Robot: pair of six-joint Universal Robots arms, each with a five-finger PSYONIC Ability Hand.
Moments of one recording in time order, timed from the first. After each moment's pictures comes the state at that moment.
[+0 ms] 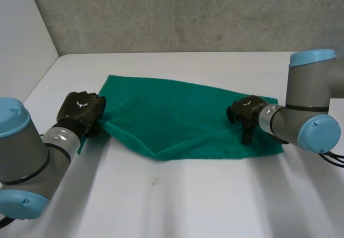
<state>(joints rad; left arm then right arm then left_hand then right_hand) 4.40 -1.87 -1.81 3.50 -1.52 3.52 1.89 -0.75 0.98 0.39 1.36 2.56 1.14 1.20 1.19 1.20 0.97 0.49 0.57 0.57 0.57 0.38</state>
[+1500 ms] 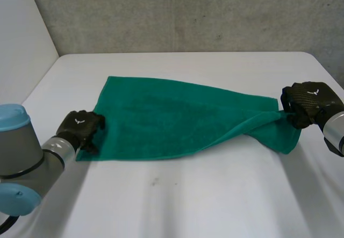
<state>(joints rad) 4.52 -2.02 -1.80 3.45 -1.40 3.52 1.60 -1.36 1.74 -0.10 1.24 2.76 0.56 0.56 0.56 0.56 0.38 0.97 1.17 1.18 1.19 0.98</state>
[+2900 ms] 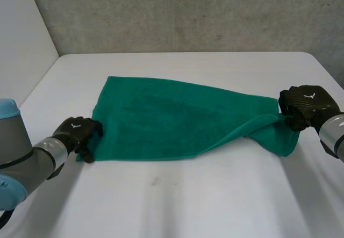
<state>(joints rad) 4.60 -2.05 -1.75 3.30 -1.31 3.54 1.60 -1.33 1.75 -0.15 1.23 2.76 0.53 0.53 0.53 0.53 0.35 0.97 1.17 1.18 1.19 0.98</state>
